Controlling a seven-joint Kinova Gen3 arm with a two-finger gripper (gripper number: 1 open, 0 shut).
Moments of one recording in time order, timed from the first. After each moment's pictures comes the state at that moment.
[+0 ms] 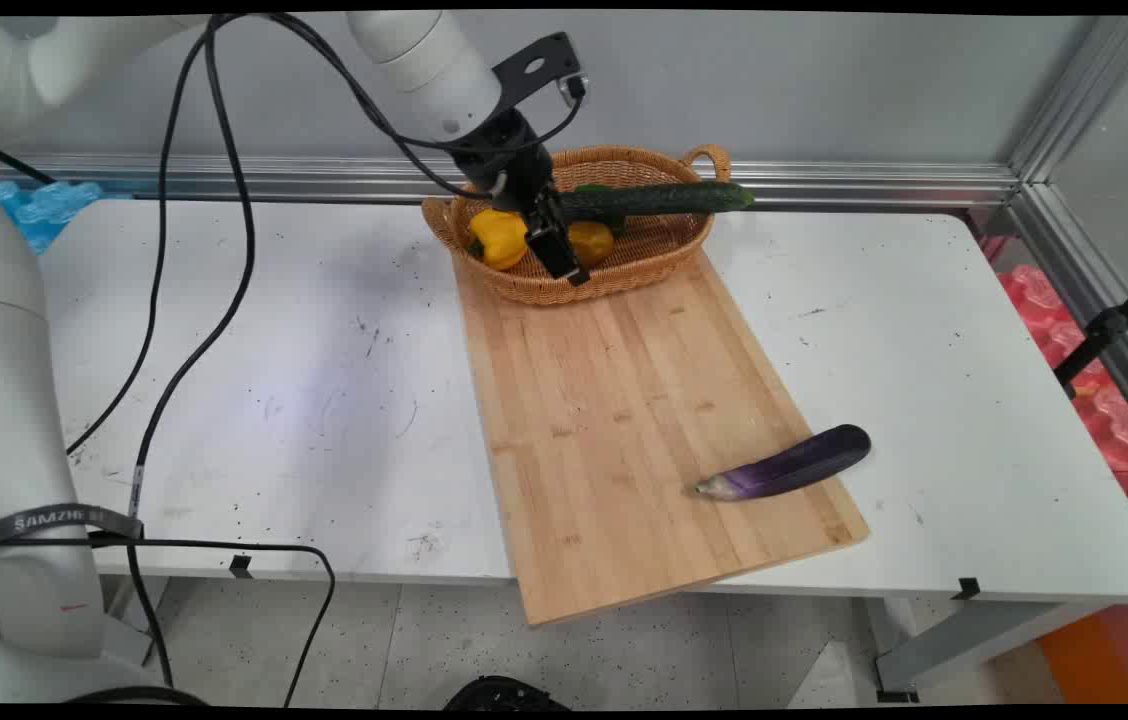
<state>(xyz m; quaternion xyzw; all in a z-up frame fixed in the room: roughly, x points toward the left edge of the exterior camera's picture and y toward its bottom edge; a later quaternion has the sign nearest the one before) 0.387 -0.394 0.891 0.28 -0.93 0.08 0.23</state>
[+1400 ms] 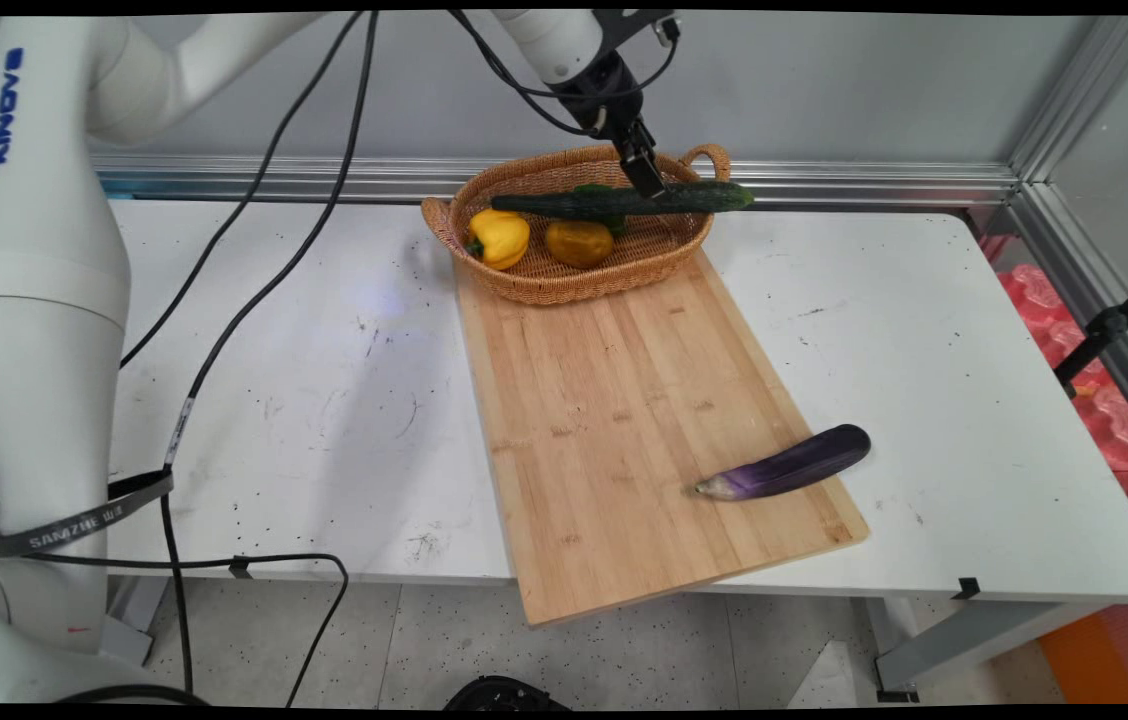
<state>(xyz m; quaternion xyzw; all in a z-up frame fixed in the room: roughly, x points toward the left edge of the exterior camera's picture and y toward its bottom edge) 0.354 -0.530 0.882 0.24 -0.92 0.16 0.26</state>
